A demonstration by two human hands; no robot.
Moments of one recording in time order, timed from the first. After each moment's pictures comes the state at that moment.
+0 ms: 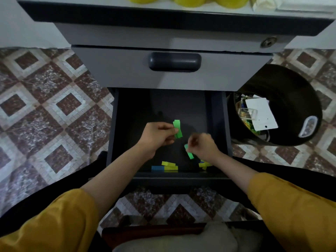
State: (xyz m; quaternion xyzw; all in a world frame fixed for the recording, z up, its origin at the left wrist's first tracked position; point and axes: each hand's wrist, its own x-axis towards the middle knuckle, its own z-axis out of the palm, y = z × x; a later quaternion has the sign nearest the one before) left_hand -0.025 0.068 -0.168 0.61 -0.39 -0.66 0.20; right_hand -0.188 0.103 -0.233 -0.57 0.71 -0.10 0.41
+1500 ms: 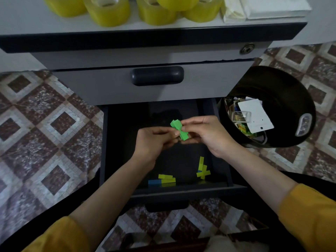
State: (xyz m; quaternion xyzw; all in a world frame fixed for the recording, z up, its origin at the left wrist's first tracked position) left_hand -0.046 0.063 -0.142 0.60 -0.35 -0.66 0.28; right_hand -0.189 0.076 -0.135 -0.31 0.60 -0.38 0.63
